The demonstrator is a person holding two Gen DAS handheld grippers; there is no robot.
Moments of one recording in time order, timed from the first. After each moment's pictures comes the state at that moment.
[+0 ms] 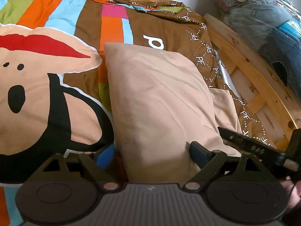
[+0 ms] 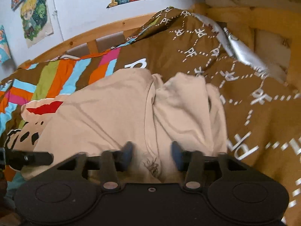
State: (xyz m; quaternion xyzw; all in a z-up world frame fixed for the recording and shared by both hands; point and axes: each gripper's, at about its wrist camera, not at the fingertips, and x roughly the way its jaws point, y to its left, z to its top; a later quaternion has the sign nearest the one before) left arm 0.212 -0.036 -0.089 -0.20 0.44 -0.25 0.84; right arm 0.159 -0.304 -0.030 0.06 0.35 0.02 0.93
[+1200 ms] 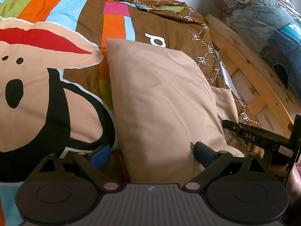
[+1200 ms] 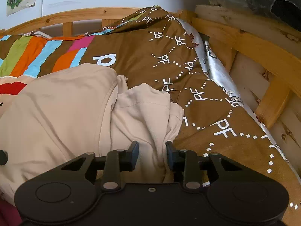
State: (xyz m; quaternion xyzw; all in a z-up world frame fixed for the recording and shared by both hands) left arm 0.216 -0.037 -0.098 -0.21 0.44 -0.25 0.84; right arm 0.185 -0.310 -0.033 -0.07 0.37 -0.07 0.92
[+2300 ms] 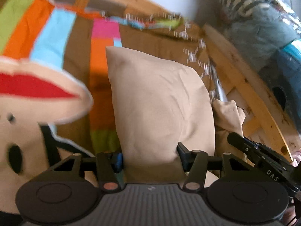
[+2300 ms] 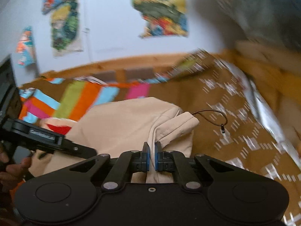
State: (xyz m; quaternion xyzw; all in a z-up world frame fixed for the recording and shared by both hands) left arm 0.280 -0.029 -0.024 -0.20 0.43 -0.25 0.84; right arm 0.175 -0.264 0.032 0.00 0.26 0.10 0.96
